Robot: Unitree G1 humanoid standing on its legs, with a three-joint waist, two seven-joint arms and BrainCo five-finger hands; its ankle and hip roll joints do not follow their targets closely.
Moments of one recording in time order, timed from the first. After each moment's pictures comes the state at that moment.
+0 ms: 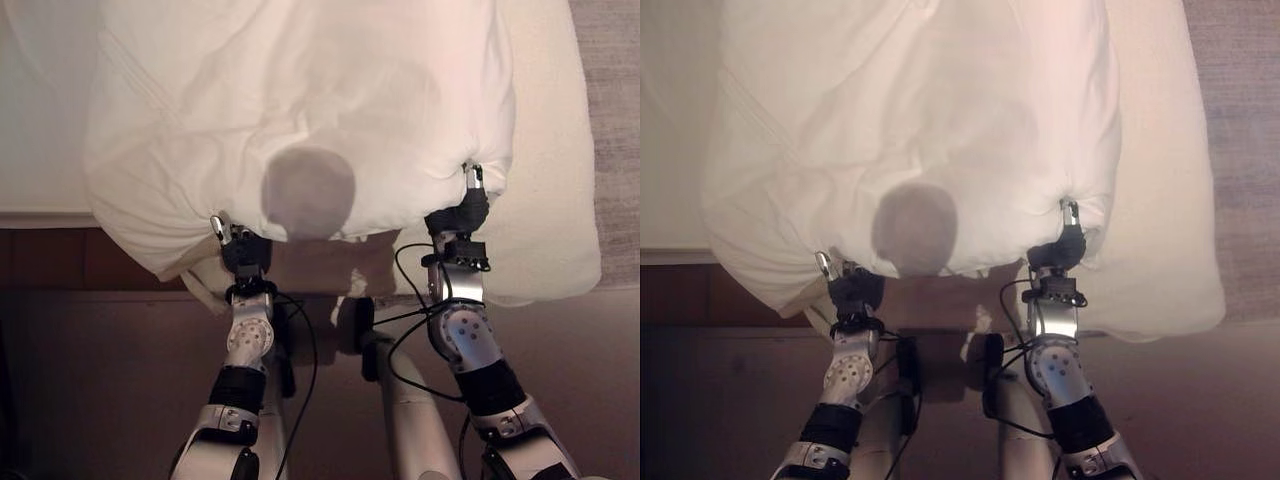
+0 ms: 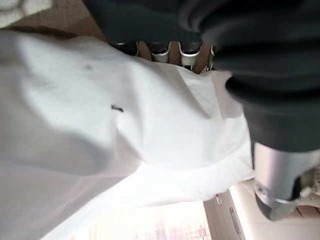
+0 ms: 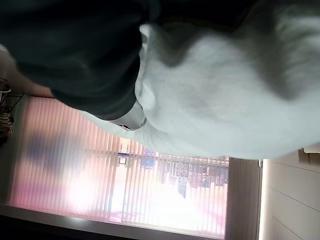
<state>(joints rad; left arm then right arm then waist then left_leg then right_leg) -0.43 0.02 0.01 0.33 -1.52 -0.31 -0.12 -0.46 -0.14 0.21 -0.07 1.59 -0.44 0.10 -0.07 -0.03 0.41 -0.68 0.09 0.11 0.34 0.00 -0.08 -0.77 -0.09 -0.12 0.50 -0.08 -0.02</state>
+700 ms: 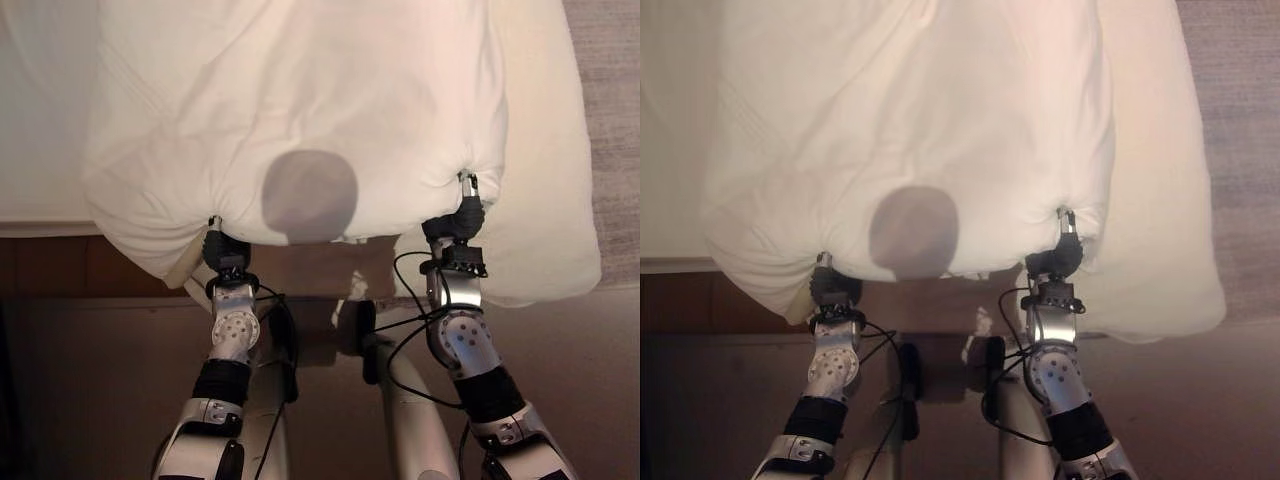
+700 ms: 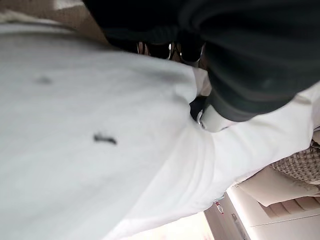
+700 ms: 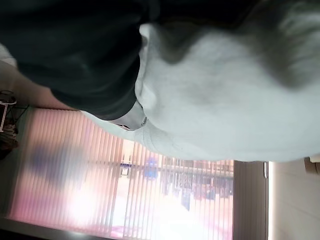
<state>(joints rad) -0.49 0.13 0.02 0.34 -1.43 -0.38 0.13 -0.41 -0.15 0.22 -0.07 1.58 -0.43 0.03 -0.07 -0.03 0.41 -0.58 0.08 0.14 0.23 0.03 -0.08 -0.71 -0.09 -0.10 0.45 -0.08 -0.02</state>
